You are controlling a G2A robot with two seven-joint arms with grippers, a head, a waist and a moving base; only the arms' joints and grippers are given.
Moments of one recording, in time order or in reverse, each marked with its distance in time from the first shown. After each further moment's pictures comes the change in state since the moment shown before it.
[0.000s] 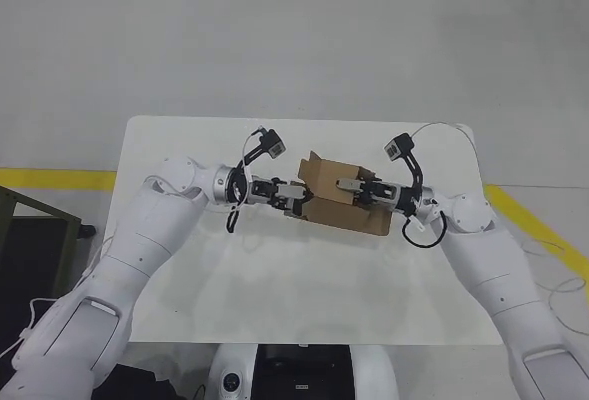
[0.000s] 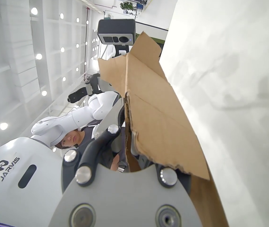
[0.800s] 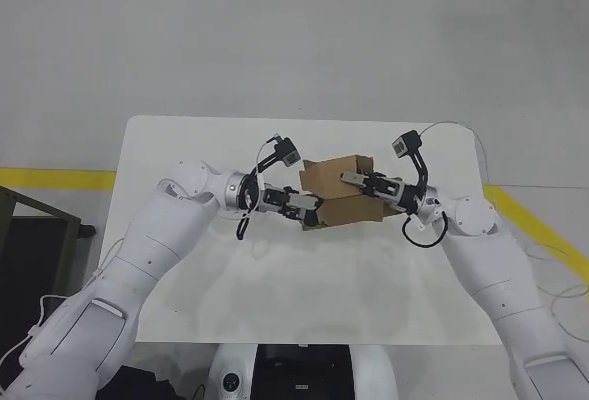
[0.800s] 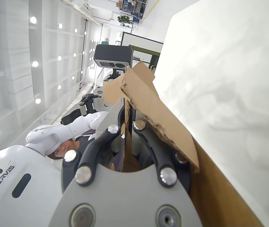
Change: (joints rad) left arm 0.006 -0.023 0.040 -0.024 -0.029 0.011 -0.011; right arm -0.036 0.004 0.042 -0.050 -0.049 0.008 -0.075
